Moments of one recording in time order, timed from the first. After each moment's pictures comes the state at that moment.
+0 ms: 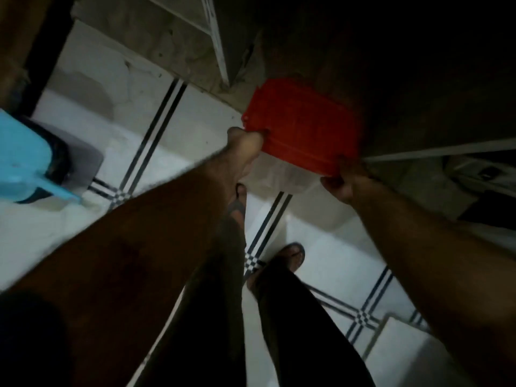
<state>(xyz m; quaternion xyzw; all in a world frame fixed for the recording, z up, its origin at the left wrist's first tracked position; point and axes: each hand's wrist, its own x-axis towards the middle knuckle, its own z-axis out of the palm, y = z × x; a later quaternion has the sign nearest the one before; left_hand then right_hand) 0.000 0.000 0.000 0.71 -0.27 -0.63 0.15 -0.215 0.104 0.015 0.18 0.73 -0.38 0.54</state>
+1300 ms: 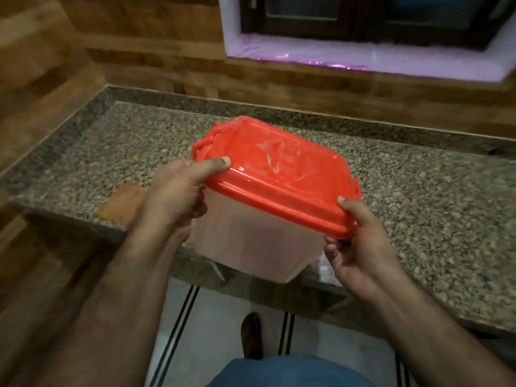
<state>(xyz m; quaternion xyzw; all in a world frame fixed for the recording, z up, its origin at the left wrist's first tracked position) -0.037 -0.132 0.684 0.48 -0.47 -0.61 0.42 -0.253 0.031 0.649 0.03 0.55 -0.66 0.51</state>
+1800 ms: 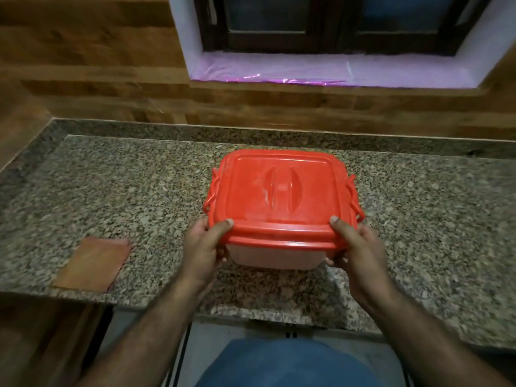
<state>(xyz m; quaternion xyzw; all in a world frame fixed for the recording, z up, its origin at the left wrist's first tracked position) -0.096 -0.198 0.579 0.45 -0.46 -0.67 0.37 -0.311 -0.043 0.593 -0.08 0.67 -0.66 0.35</state>
